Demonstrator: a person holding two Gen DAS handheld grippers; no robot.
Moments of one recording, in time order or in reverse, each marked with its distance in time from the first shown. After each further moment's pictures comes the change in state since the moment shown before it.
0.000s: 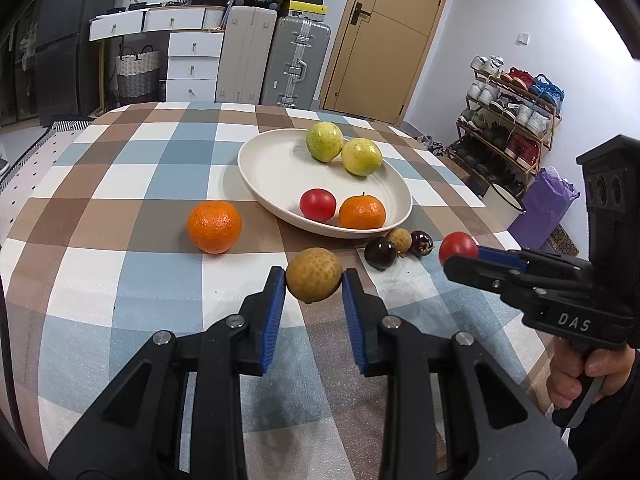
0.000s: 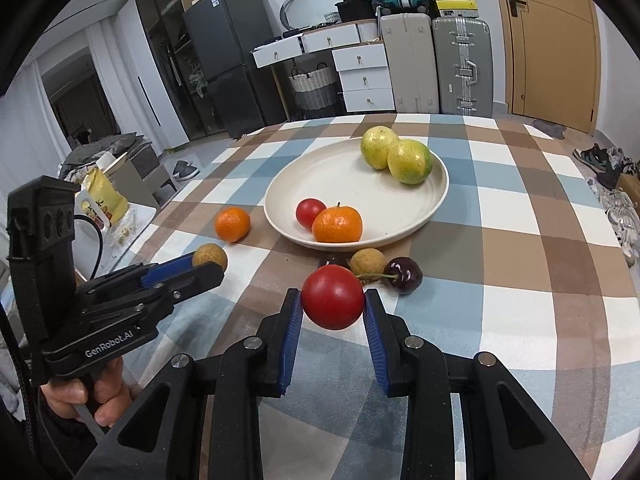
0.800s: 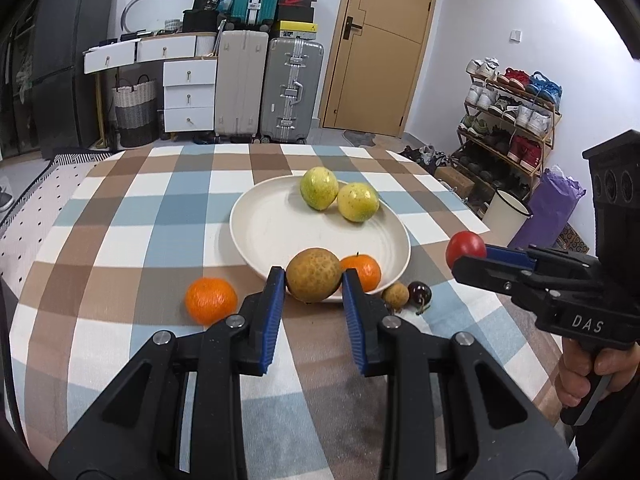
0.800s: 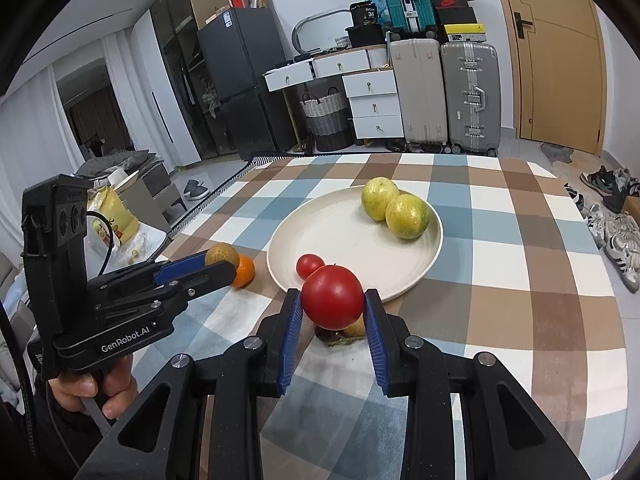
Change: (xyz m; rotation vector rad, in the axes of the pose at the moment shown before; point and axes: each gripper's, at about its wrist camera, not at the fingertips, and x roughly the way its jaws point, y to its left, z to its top) left arm -0.004 -0.021 0.045 0.073 -0.070 0.031; right arm -0.017 -0.011 0.035 -0.024 -0.087 0.036
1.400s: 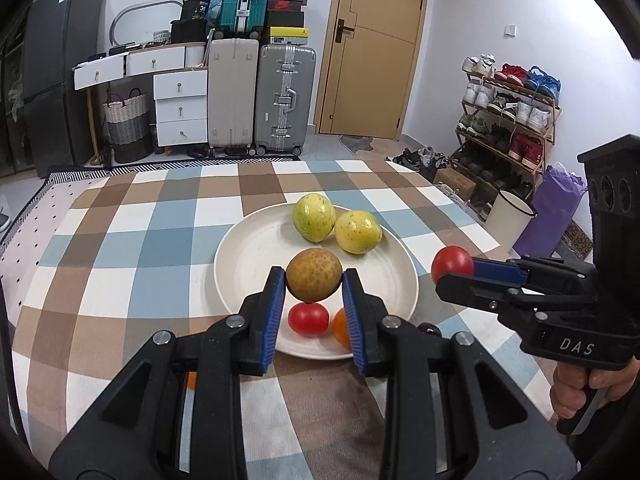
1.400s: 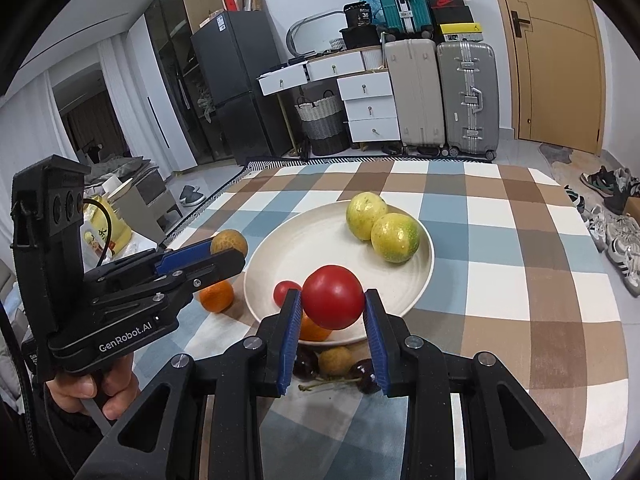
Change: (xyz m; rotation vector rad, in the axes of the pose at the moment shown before) left arm 0.041 -0.006 0.037 0.041 -0.010 -0.002; right arm 0.026 -0.021 0.023 0.011 -0.006 -0.004
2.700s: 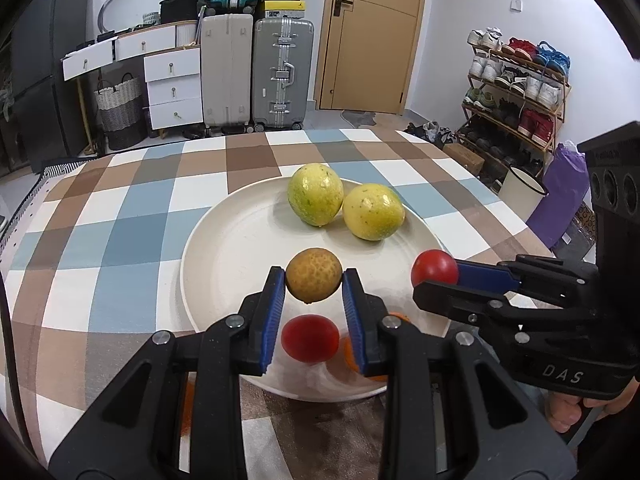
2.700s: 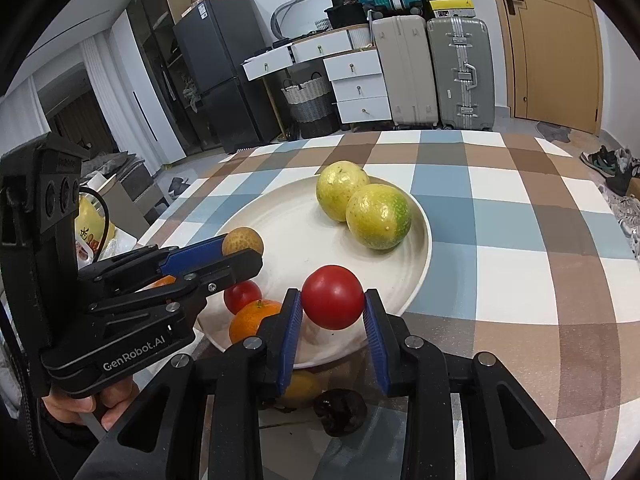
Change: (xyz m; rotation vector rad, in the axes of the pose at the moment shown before) left arm 0.081 0.003 -0.003 0.030 0.089 0.009; right arm 0.067 -0.030 -0.002 0.038 0.060 -0.015
